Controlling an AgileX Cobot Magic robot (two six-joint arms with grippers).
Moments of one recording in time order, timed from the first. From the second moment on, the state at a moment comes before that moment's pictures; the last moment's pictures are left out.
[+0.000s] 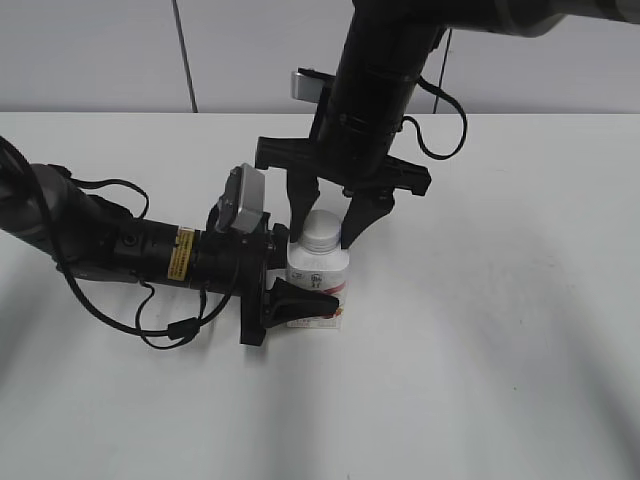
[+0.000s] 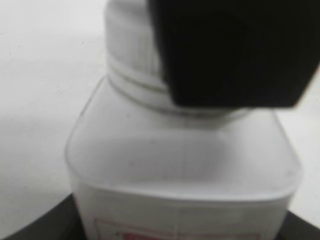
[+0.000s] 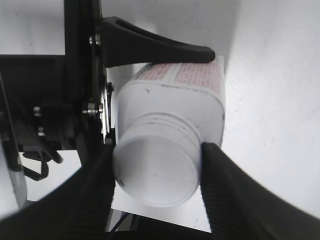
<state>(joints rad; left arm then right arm) -0.31 2.32 -1.11 1.47 -1.13 -0.52 0.60 2.13 -1.76 0.34 1.21 0.37</state>
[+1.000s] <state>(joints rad) -0.31 2.32 -1.11 1.48 -1.13 -0.52 0.60 2.13 -1.76 0.33 1.22 -0.51</state>
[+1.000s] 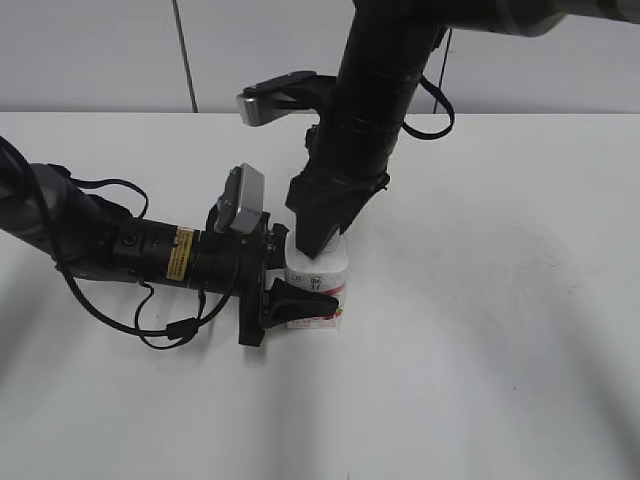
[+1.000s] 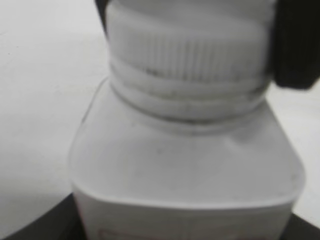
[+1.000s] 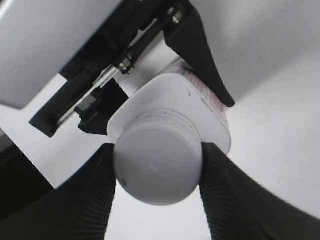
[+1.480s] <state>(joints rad) -0.31 2.32 -1.11 1.48 -1.14 -0.52 0.60 2.13 -1.76 0.33 1.22 -1.08</state>
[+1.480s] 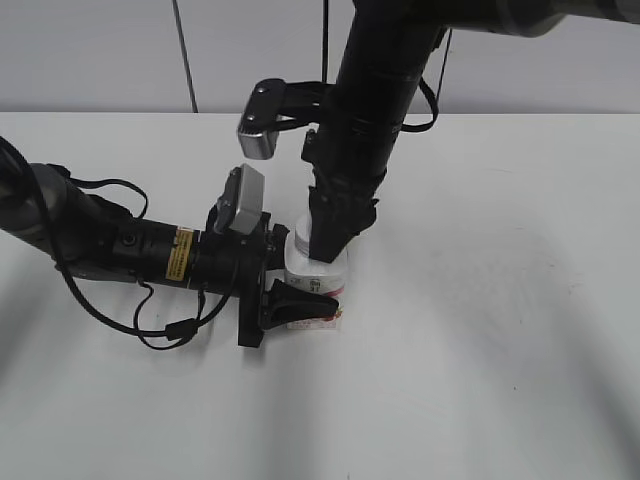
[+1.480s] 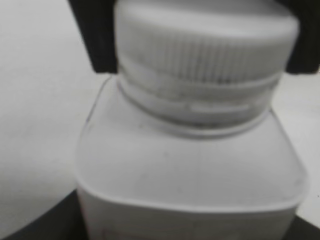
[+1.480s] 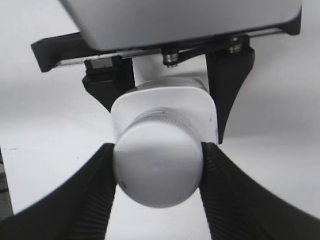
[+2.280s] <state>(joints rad) -0.31 2.32 -1.11 1.50 -1.14 -0.53 0.60 2.13 -1.76 0.34 1.22 -1.46</state>
